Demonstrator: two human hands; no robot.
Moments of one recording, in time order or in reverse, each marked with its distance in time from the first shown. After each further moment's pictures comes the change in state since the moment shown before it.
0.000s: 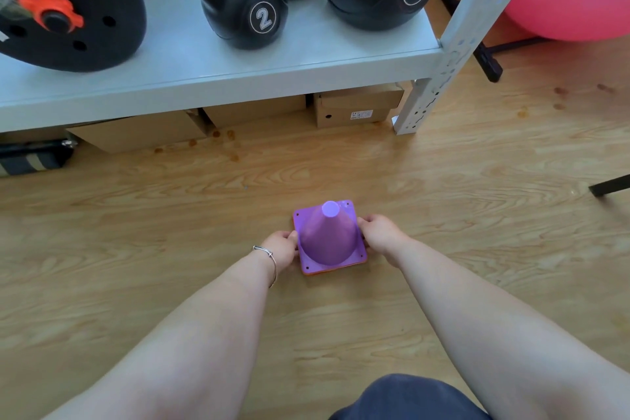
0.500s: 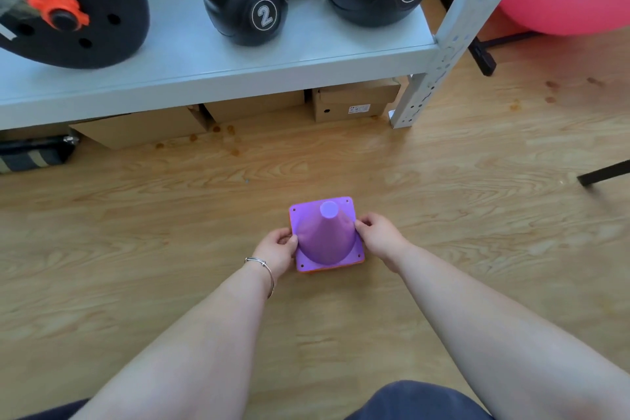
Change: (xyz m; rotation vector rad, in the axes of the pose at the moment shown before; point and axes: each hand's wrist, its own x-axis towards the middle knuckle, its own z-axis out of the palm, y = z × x) left_hand -0.021 -0.028 -0.005 -0.245 0.002 0.107; right_hand -0.070 -0.013 0.004 0.098 0.041 -0.071
